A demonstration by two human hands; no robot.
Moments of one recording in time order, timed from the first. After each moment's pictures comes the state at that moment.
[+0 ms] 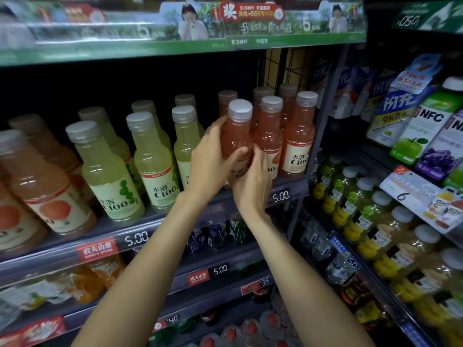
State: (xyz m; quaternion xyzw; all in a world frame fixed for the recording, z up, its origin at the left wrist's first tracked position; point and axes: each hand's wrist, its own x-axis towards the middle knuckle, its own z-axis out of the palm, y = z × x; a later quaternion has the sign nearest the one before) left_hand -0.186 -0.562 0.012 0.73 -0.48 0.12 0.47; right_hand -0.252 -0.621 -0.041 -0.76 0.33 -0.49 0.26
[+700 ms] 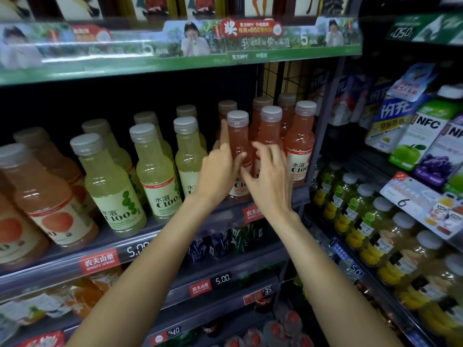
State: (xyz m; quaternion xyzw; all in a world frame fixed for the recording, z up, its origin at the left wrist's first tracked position) left_hand -0.185 -0.575 0.013 0.78 -0.49 0.16 0.35; right_hand -0.277 -0.647 -0.016 -0.83 0.28 -0.48 0.06
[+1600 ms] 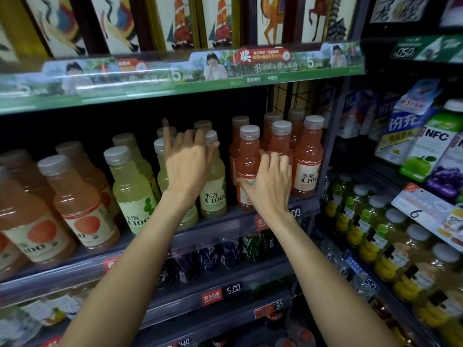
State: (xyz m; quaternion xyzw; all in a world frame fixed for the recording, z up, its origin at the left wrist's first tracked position) left_hand -0.137 -0.531 0.048 0.79 -0.37 0.46 0.15; right_hand -0.251 -0.643 -0.014 -0.83 0.33 -0.46 -0.03
